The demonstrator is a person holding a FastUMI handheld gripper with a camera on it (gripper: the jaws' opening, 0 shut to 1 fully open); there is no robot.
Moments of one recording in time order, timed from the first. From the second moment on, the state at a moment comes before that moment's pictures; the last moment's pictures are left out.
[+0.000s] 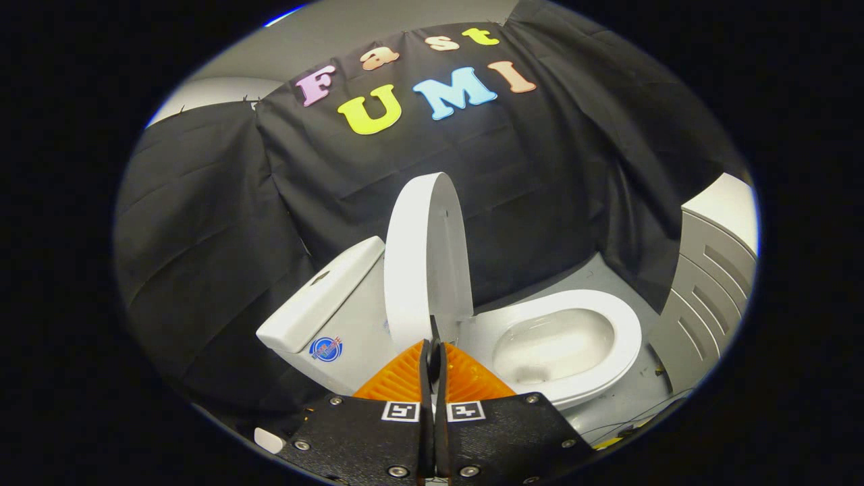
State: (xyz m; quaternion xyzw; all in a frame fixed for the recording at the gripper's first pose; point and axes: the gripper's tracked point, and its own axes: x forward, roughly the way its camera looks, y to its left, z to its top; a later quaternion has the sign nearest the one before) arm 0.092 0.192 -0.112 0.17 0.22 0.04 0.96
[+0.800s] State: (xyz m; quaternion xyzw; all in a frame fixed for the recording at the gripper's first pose) arm 0.104 0.263 -0.104 0.13 0.21 0.10 0.96
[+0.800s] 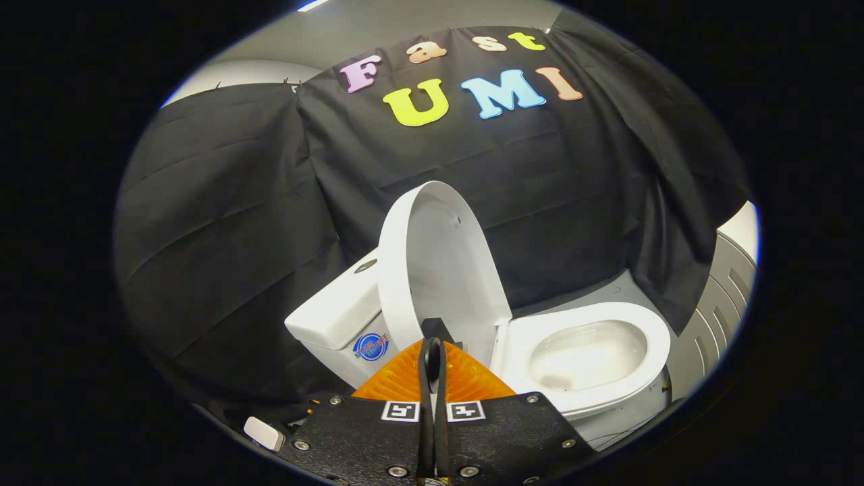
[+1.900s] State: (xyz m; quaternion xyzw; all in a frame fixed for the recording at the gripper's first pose) arm 0.106 0.312 -0.094 0.15 0.19 0.21 0.95
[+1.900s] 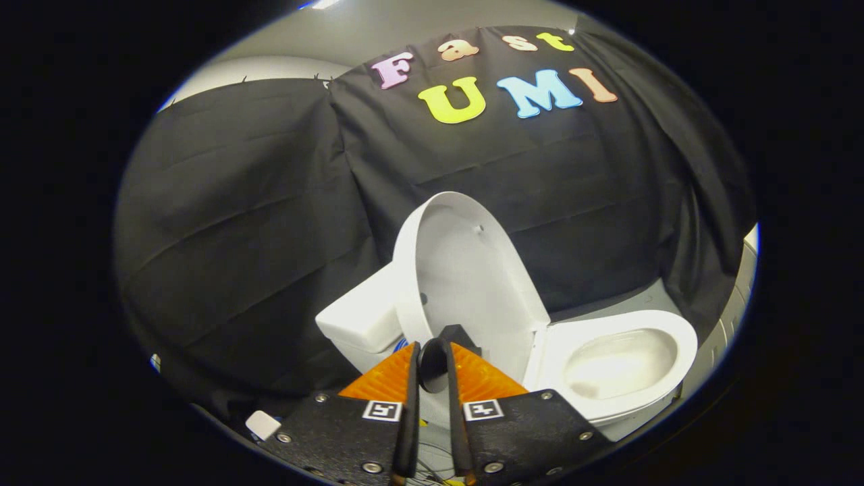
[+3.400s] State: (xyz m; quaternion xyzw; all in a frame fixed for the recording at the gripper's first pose) arm 0.046 0.057 0.004 0.00 0.02 0.06 1.00
